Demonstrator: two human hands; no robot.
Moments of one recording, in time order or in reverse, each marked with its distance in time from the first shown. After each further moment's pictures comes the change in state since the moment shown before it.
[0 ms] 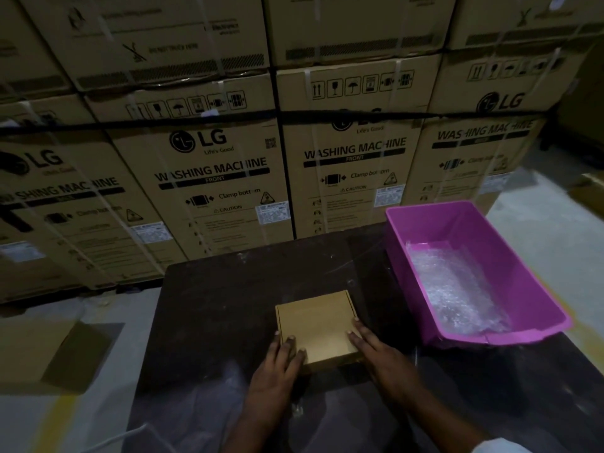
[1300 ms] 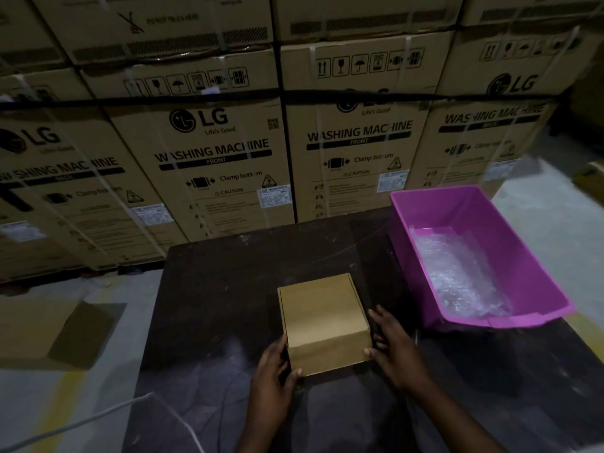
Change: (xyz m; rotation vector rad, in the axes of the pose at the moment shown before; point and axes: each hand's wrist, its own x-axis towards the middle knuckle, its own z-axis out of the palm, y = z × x) left_hand -0.034 0.028 0.009 -1.002 0.252 -0.552; right_hand -0.020 -0.001 0.005 0.628 0.215 0.198
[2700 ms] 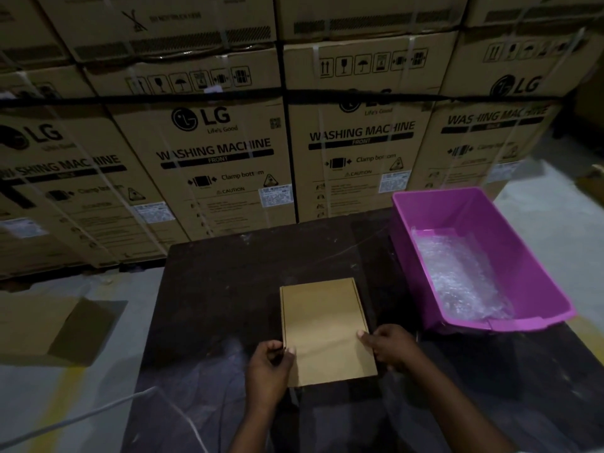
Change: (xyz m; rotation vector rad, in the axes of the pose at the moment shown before) left_hand 0.018 0.033 -0.001 -0.048 0.206 -0.361; right_hand 0.027 -0.046 -0.010 -0.020 -0.118 0.627
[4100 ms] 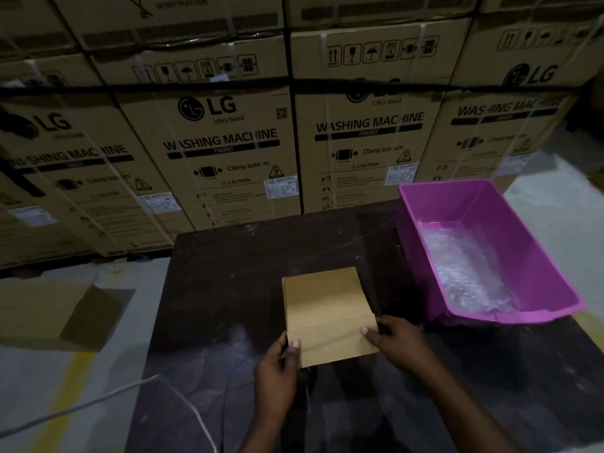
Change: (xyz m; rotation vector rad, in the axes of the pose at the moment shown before) left_hand -0.028 -0.008 0.000 -0.101 -0.063 0.089; right_hand -0.028 0.000 -0.004 -0.139 0.018 -0.288
